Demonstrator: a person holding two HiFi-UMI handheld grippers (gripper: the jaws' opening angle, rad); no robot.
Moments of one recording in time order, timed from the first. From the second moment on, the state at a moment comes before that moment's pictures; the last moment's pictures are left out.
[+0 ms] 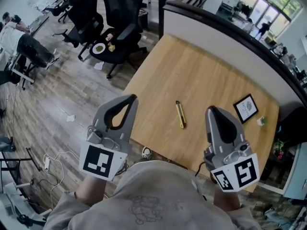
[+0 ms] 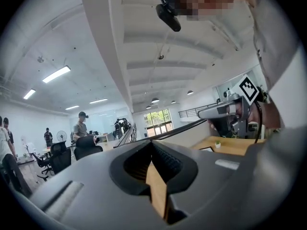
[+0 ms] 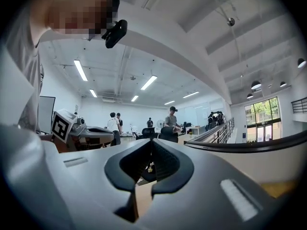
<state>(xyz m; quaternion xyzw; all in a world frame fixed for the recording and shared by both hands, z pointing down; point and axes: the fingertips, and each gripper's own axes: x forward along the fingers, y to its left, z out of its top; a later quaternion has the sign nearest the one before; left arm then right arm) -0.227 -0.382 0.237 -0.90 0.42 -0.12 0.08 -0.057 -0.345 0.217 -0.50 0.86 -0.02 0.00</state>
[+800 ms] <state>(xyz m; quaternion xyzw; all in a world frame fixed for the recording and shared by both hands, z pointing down) -0.211 -0.368 0.268 -0.90 0.41 -0.13 0.04 -0.073 -0.342 0.257 -0.48 0.87 -0.05 -0.04</state>
